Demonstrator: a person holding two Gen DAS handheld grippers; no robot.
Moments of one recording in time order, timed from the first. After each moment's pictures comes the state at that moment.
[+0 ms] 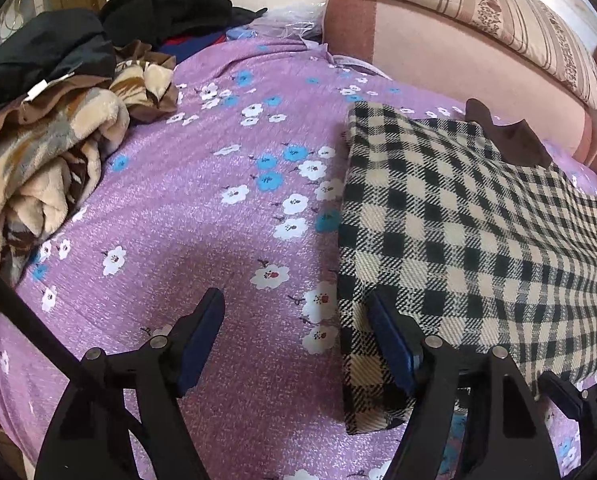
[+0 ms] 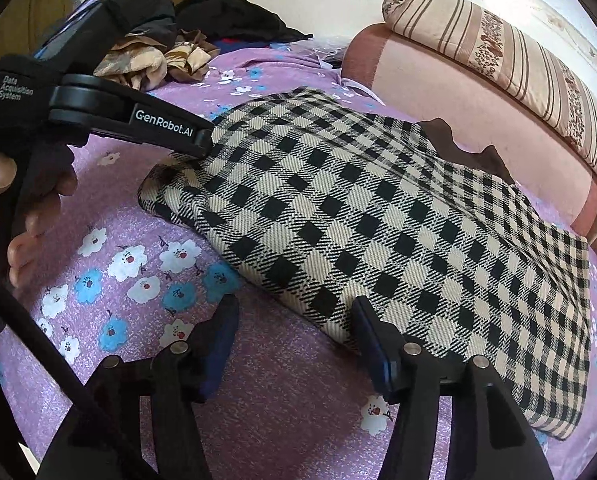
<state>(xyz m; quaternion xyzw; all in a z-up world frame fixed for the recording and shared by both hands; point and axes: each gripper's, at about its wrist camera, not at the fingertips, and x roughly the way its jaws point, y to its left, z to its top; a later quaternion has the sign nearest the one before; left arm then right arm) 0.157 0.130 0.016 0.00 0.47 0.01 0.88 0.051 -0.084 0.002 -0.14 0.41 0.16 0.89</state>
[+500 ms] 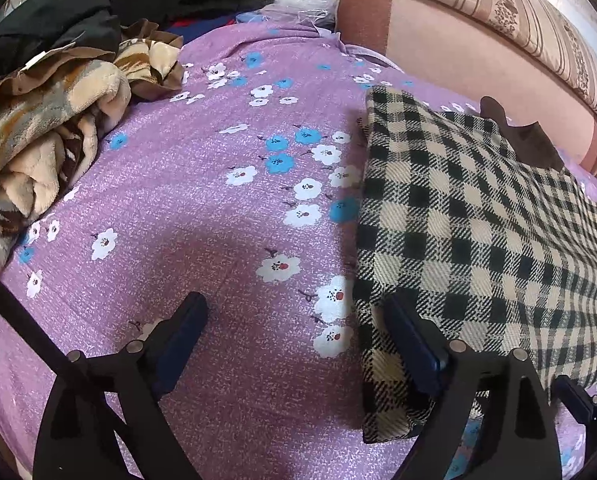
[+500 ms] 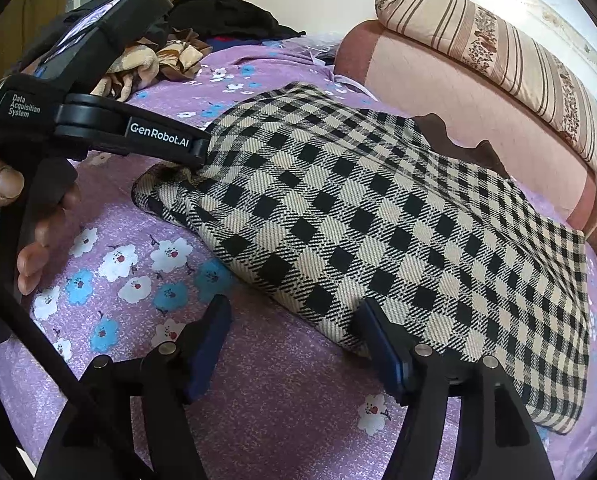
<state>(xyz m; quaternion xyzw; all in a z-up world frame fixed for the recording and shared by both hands) 0.162 0.137 0.000 -0.02 0.48 0.02 0.88 0.054 -0.086 -0.001 -0.14 0.41 0.15 0.89</state>
